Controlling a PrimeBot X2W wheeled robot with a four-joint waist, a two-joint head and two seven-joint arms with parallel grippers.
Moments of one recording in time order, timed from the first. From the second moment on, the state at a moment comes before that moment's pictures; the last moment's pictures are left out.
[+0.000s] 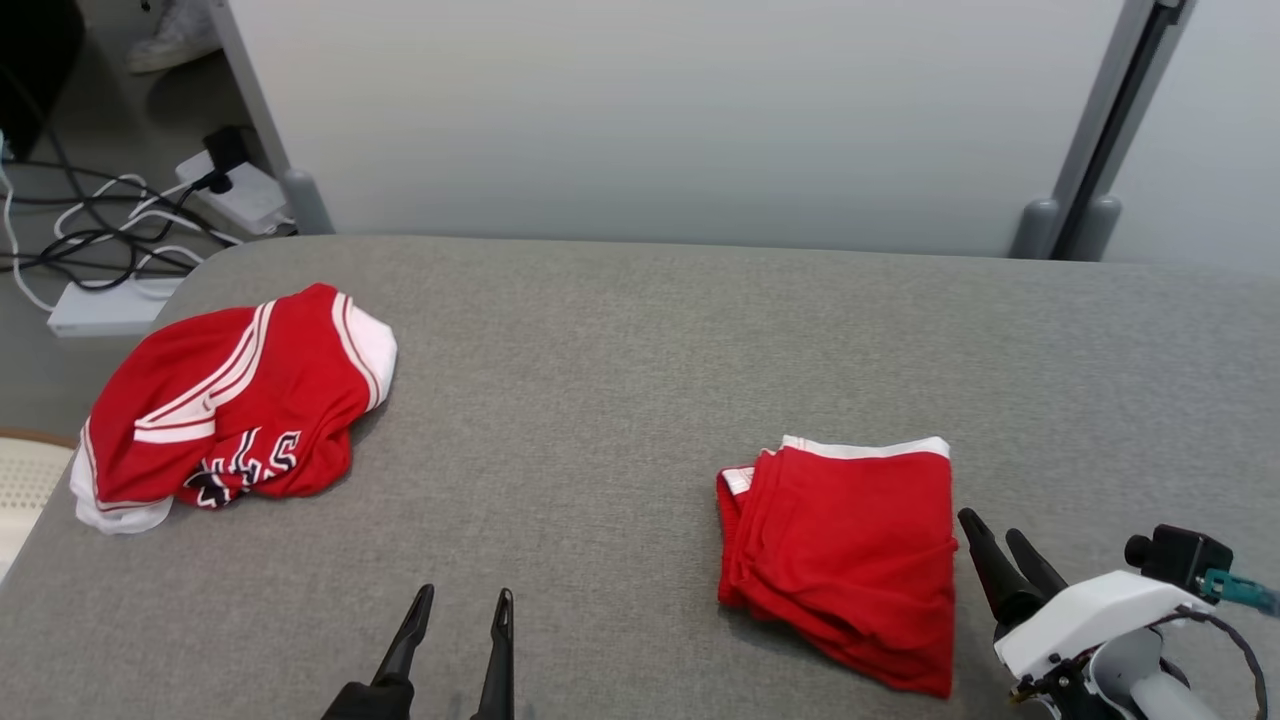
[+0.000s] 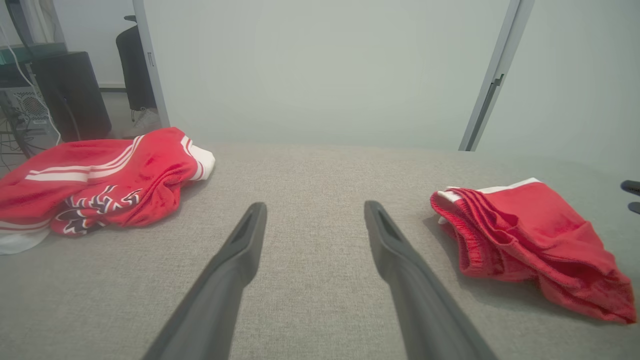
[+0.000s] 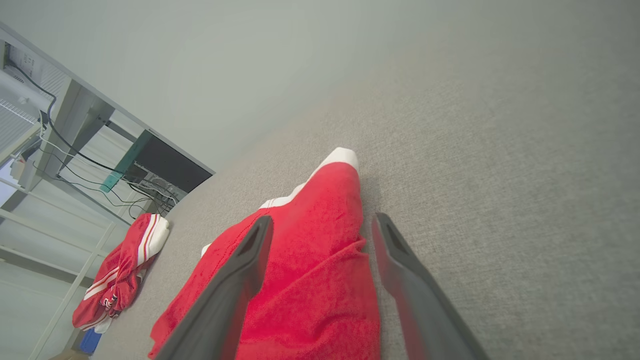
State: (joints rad) left arm 0.13 0.05 -0.27 0.14 -0.21 0.13 -0.25; right arm -0.26 -0.23 0.38 0.61 1.05 0.13 -0.12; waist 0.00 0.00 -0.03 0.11
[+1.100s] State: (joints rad) left arm 0.05 0.05 -0.33 0.17 -0.20 0.12 -0.25; right arm -0.41 -0.29 0.65 0.83 1.34 0.13 -0.10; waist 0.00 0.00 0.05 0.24
